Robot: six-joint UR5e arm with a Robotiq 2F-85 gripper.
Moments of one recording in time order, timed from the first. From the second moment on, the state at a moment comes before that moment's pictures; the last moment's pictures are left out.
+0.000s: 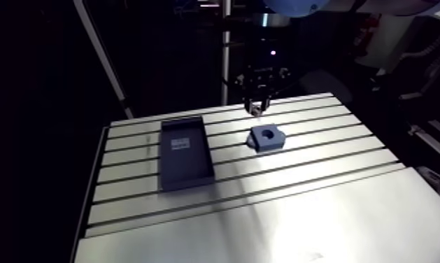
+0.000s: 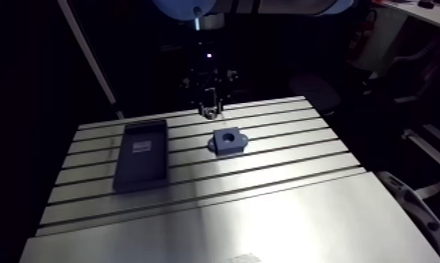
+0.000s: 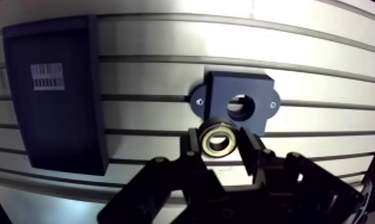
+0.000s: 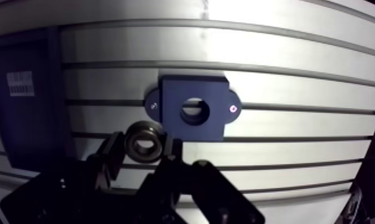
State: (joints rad) arm -0.24 -1.22 1.72 -2.01 -1.61 -1.85
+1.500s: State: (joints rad) arm -0.30 -1.13 1.77 -2.15 -1.63 -1.89
